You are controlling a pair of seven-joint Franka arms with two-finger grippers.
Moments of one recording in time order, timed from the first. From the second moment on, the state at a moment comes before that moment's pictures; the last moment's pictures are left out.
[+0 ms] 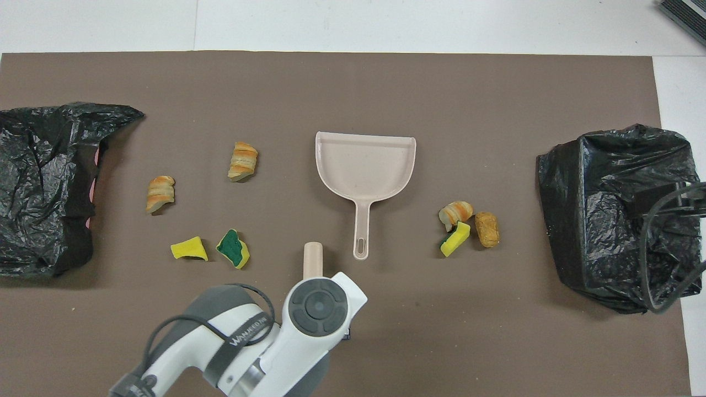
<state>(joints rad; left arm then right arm) -0.79 -0.03 0.00 -2.21 -0.13 1.91 -0.66 0.09 -0.07 -0.10 -1.54 -0.02 1.43 0.01</state>
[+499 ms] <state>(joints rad) -0.40 -0.08 0.02 -2.12 -0.04 1.86 -0.23 0.09 -0.07 -0.10 -1.55 -0.02 1.43 0.01</state>
